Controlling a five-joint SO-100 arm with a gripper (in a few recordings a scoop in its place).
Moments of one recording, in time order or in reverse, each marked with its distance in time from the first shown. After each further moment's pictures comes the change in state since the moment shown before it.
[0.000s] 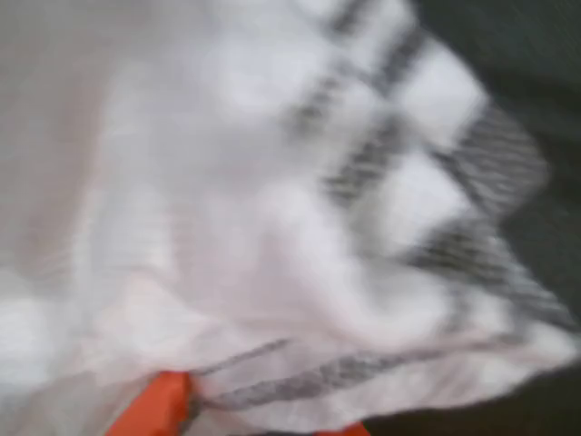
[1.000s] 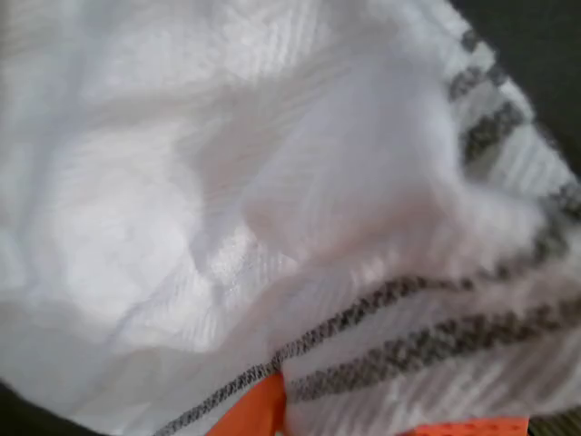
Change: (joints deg) arm -6.4 6.0 -15.1 23.4 2.1
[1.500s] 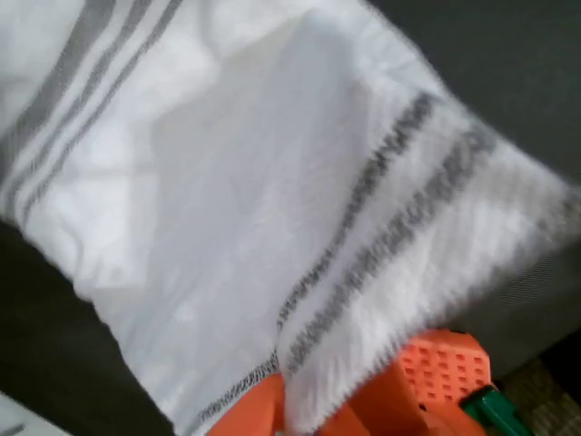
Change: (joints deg) arm -2.4 -3.1 -27.4 18.1 1.4
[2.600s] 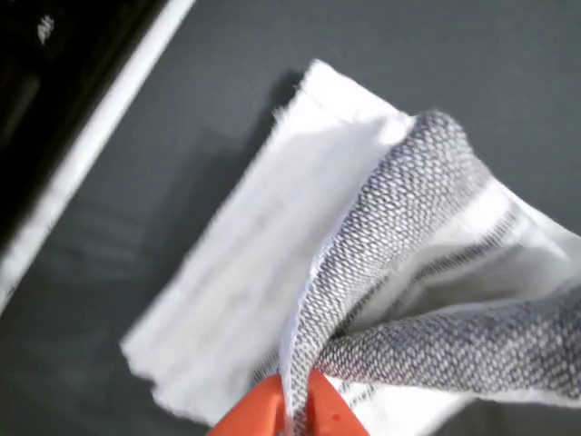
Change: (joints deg) arm -5.4 -54.2 -43.2 -18.8 8.8
